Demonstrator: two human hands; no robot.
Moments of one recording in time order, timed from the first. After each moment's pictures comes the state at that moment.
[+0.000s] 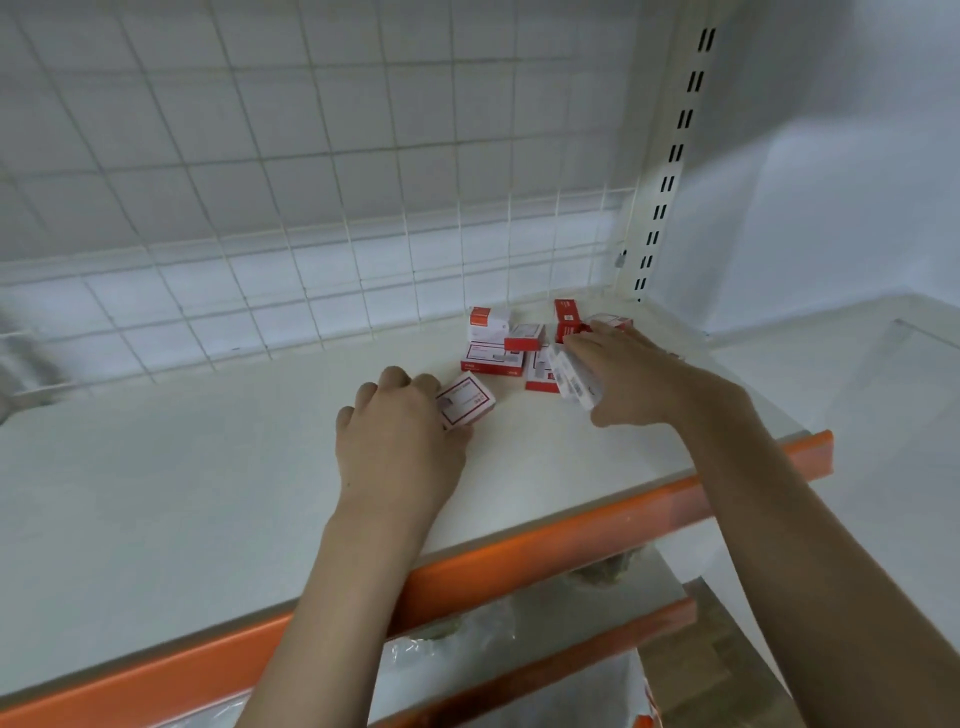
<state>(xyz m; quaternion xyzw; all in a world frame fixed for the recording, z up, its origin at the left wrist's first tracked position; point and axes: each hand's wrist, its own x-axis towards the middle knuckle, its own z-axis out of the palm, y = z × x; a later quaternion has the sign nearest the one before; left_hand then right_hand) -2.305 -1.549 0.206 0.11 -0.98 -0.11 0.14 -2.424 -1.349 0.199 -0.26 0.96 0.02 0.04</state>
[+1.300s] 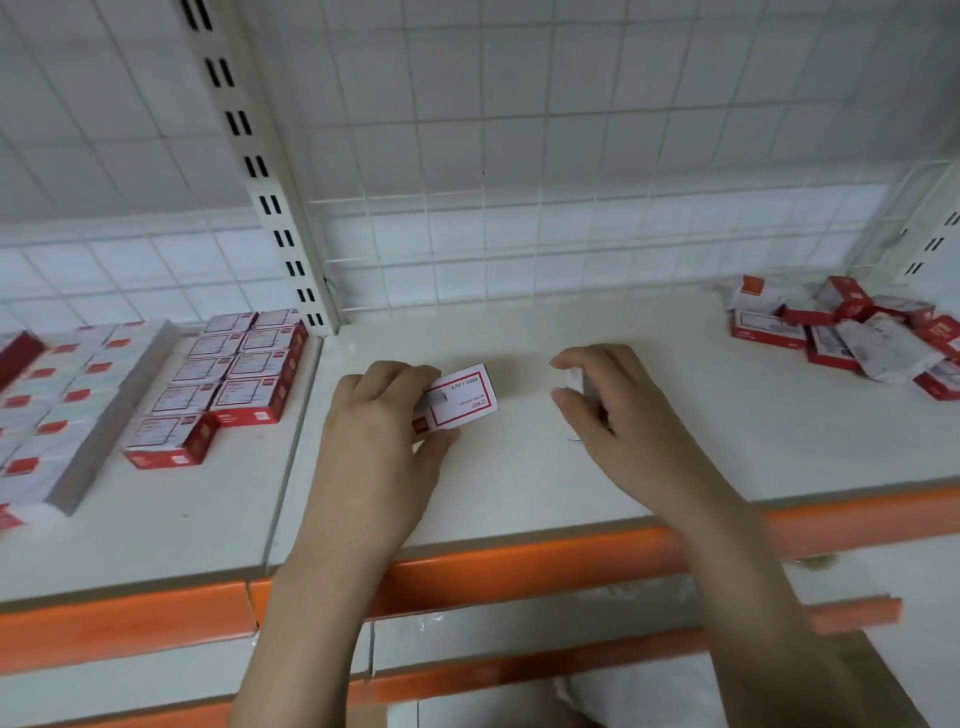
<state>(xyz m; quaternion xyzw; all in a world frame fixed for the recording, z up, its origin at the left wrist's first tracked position) -2.163 -1.807 0.201 0.07 -0.94 -0.21 0.27 -2.255 -1.621 0.186 -0.30 0.86 -0.41 -0.06</state>
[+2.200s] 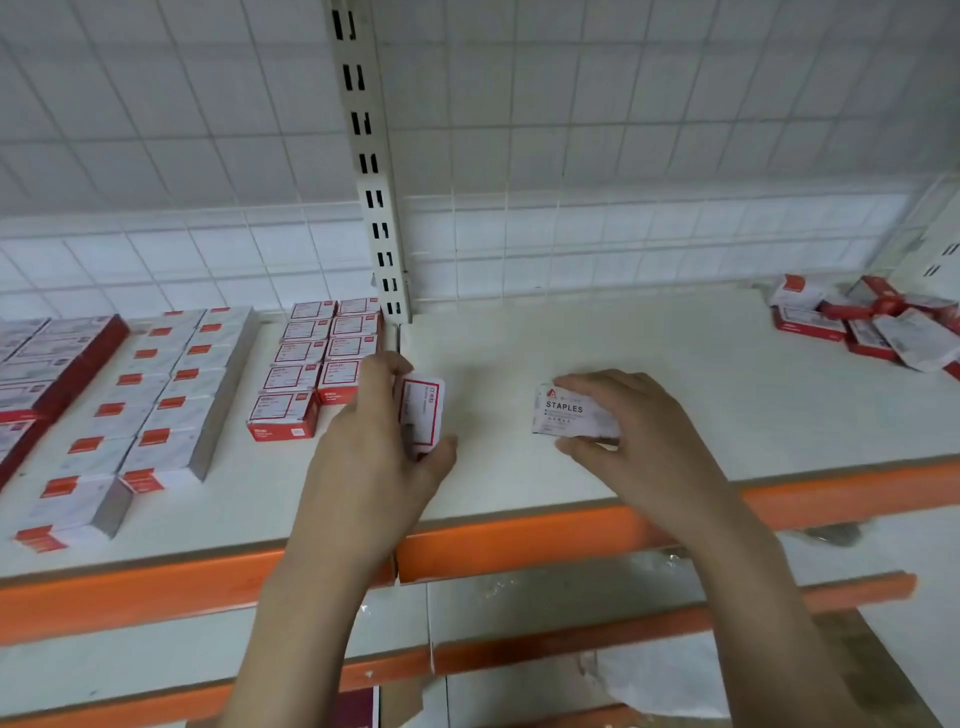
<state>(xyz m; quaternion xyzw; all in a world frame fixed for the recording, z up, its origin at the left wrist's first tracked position) -2.090 -1.884 0.207 0.08 -0.91 -0.29 0.27 -2.189 -1.686 0.195 -0.31 0.89 -0.32 -0.09</state>
